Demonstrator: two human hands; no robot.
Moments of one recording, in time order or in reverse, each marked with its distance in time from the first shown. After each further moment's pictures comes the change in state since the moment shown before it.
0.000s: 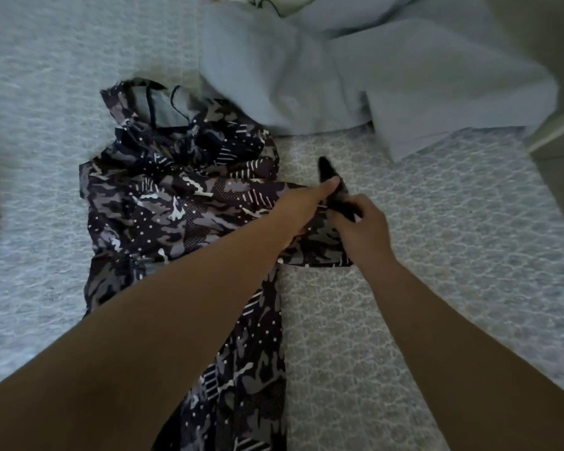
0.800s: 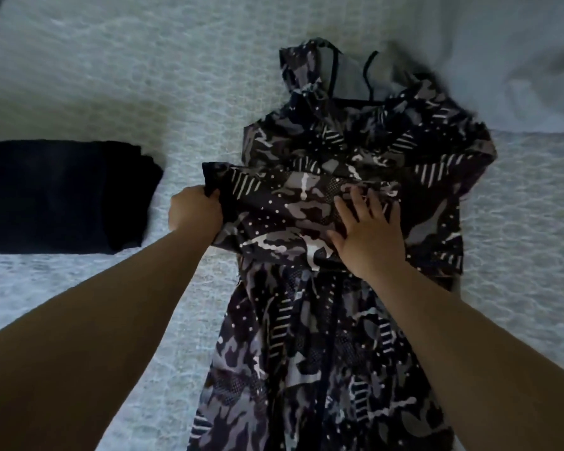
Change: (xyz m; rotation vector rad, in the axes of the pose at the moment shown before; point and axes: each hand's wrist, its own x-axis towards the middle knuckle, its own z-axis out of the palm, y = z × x) left_hand -0.035 -0.151 -0.358 0.680 0.957 -0.122; right_hand -0.008 -0.006 0.251 -1.266 -0.477 -0.437
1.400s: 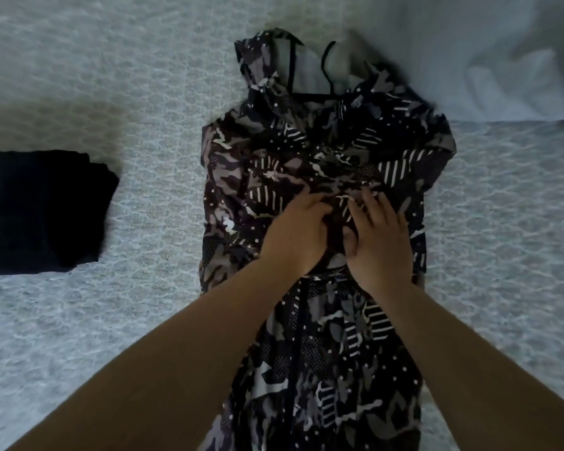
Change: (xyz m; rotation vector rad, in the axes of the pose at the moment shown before) left_hand -0.101 0.122 0.060 -0.050 -0.277 0.820; right_hand -0.025 0.053 0.008 0.248 0.173 0.105
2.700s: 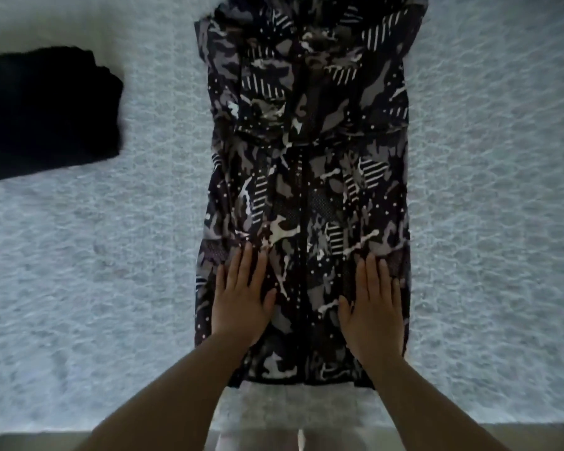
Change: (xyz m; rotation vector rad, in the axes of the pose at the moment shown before) left_hand -0.319 -0.066 0.100 0.396 -0.238 -0.223; right_hand -0.315 -0.043 0.092 -0.038 -0.164 0.257
